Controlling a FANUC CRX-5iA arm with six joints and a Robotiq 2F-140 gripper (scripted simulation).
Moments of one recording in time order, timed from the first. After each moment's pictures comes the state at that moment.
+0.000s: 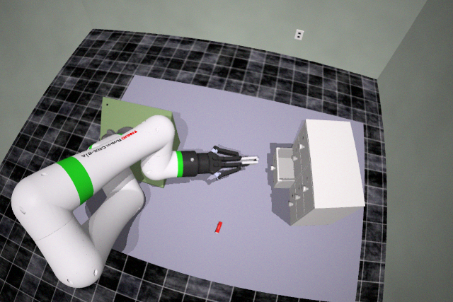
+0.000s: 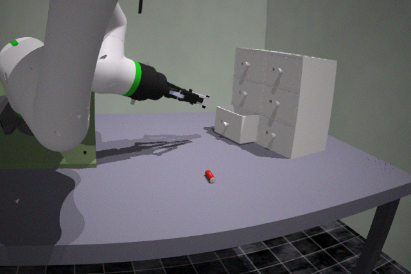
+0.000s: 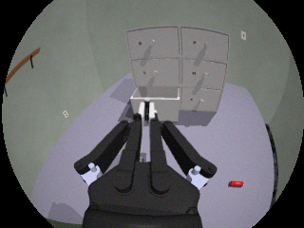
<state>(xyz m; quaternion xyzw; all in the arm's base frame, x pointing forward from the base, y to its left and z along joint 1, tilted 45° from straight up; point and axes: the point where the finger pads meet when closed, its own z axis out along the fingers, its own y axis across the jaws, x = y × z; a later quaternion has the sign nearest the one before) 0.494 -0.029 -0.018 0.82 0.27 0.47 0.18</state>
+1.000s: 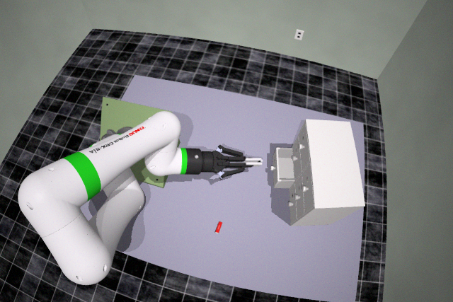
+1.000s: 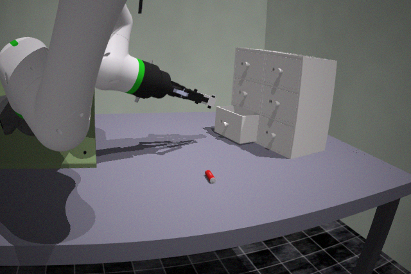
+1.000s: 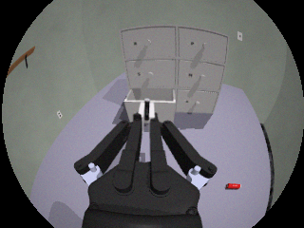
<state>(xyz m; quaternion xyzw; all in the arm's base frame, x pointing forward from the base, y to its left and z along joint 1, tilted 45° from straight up) 0.510 -0.033 -0.016 0.81 0.26 0.47 0.21</state>
